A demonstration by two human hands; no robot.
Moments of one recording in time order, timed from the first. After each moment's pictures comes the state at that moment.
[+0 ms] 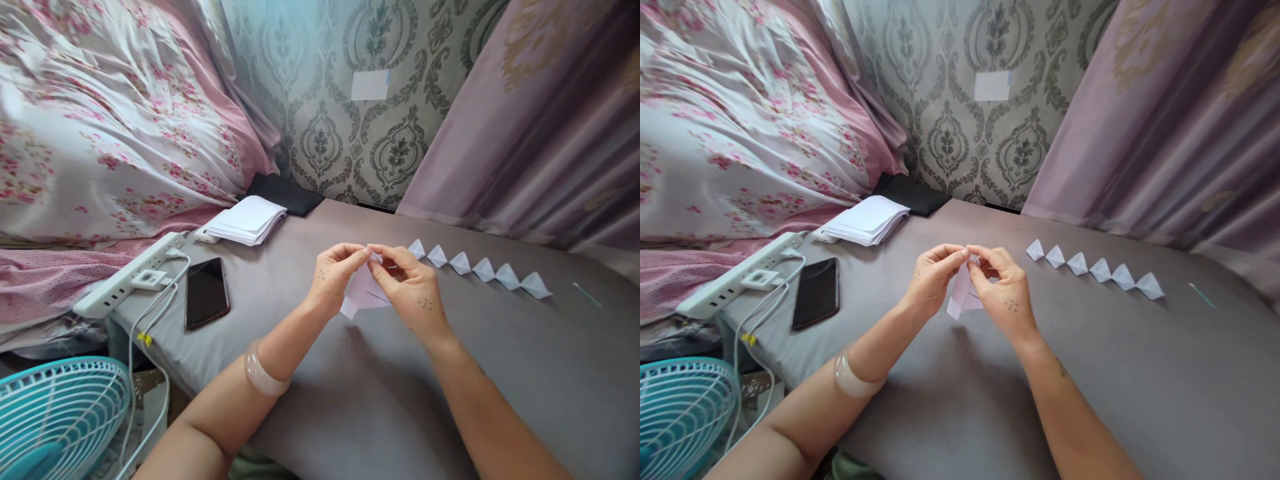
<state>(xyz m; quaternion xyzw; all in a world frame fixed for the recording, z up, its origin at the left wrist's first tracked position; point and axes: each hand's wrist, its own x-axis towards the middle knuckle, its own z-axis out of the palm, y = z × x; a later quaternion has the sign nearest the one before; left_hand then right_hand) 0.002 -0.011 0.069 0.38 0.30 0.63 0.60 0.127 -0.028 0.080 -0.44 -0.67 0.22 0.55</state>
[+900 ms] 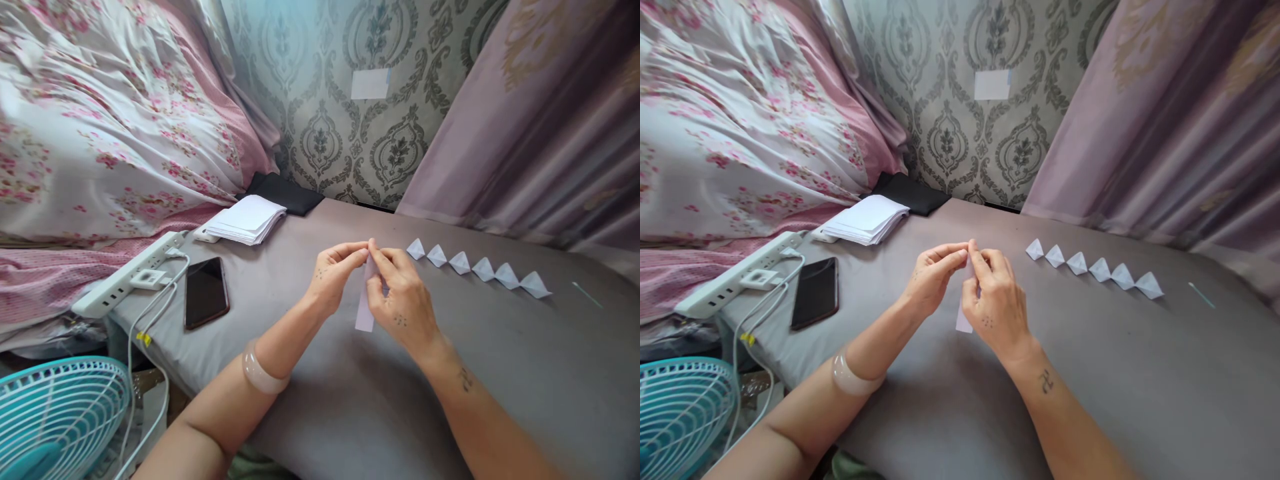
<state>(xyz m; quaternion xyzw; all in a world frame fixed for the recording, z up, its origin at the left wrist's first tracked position) 0.000 -0.008 0.067 0.40 0.27 0.62 0.61 0.121 -0.043 0.076 -0.51 -0.77 -0.02 0.39</state>
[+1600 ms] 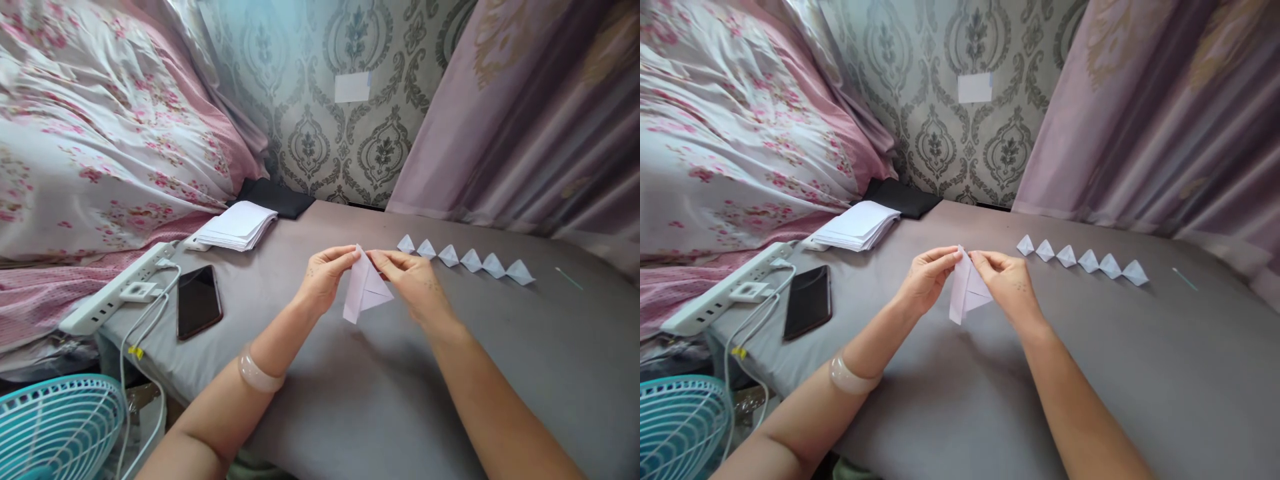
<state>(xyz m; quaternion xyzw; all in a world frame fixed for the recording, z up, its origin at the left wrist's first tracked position) 0.004 -0.003 0.062 0.36 0.29 0.60 0.65 0.143 -0.027 0.092 -0.53 -0.55 0.40 0.51</state>
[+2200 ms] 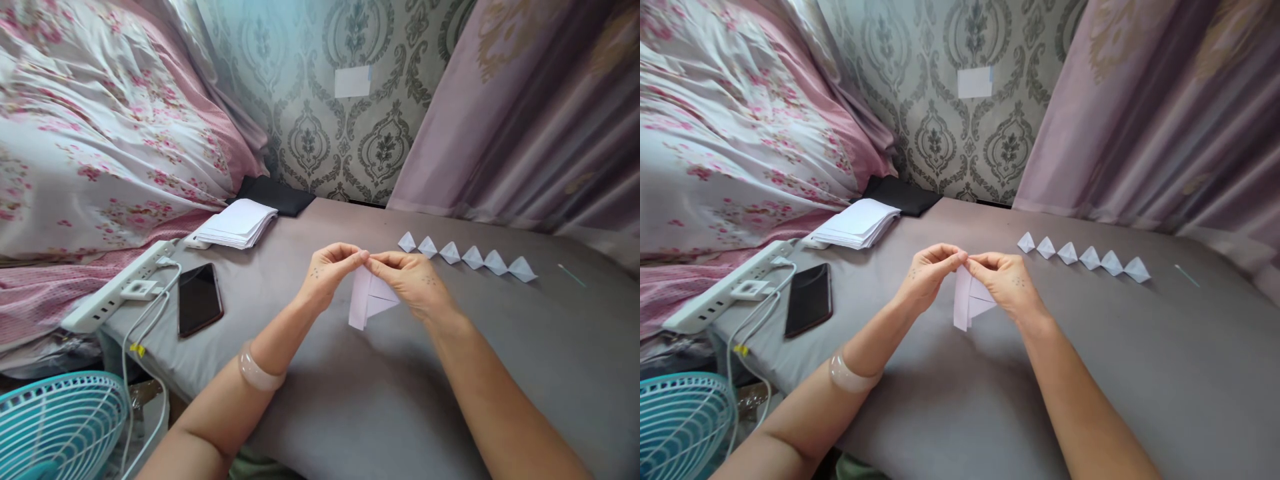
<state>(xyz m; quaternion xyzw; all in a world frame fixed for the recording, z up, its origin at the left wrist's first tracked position) 0.000 -0.007 0.062 0.47 0.30 0.58 0.59 0.148 -0.026 0.091 -0.51 -0.57 0.45 0.47</state>
